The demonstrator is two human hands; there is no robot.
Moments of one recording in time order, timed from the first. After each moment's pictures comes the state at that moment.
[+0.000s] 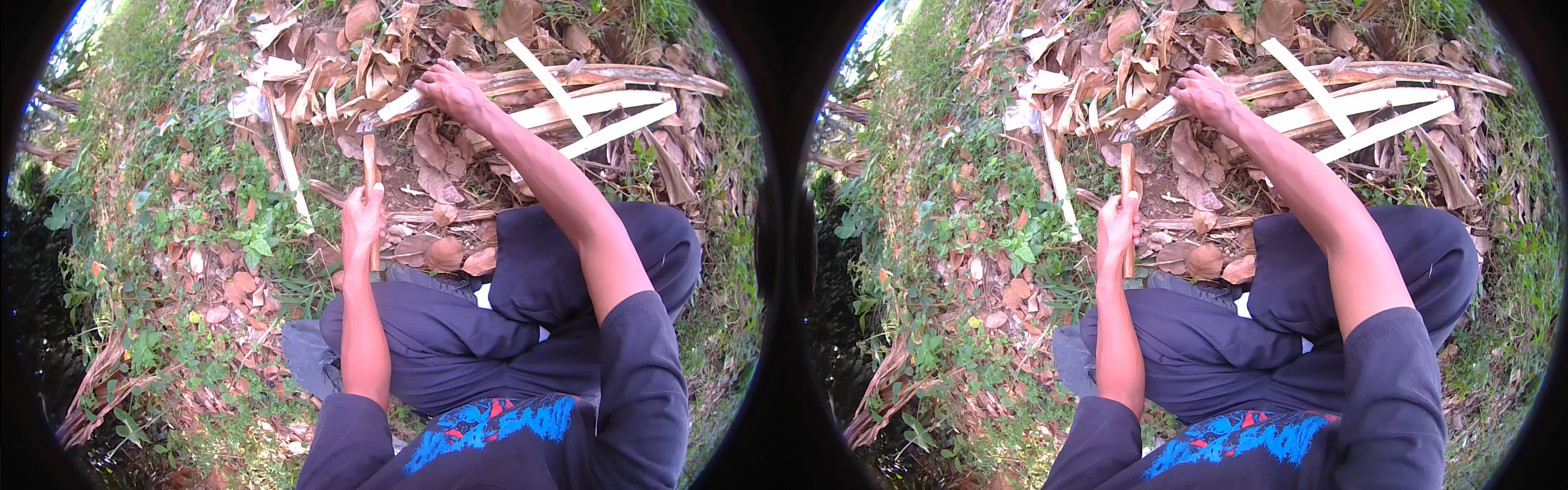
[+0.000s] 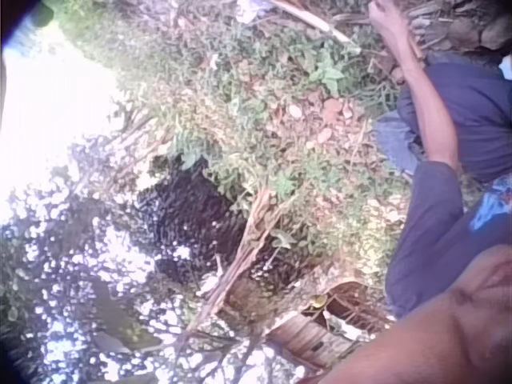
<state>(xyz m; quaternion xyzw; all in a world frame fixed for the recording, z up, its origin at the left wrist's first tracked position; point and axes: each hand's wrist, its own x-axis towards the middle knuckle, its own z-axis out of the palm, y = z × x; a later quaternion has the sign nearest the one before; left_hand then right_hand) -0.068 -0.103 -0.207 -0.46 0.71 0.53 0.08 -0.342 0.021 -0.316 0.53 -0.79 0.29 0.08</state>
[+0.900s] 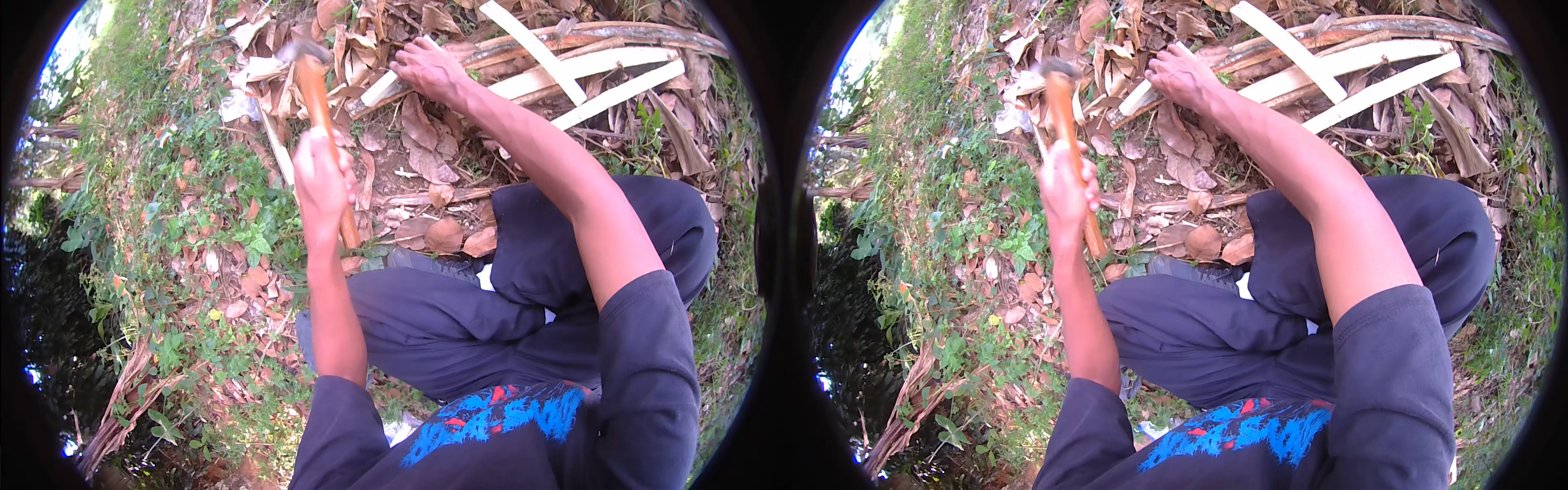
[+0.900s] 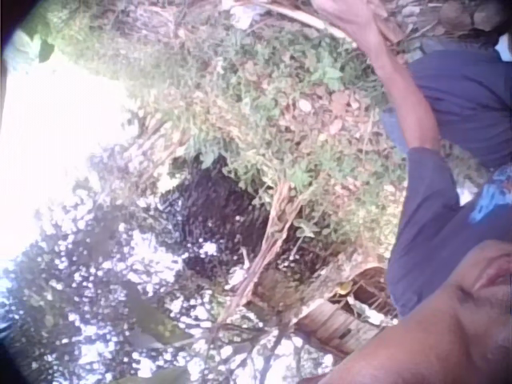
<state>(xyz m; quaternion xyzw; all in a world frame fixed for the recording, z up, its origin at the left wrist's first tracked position) -0.149 -0.078 -0.105 -0.36 0.76 0.53 0.00 -0.337 0.019 -0.303 0.51 -0.84 0.18 0.05</state>
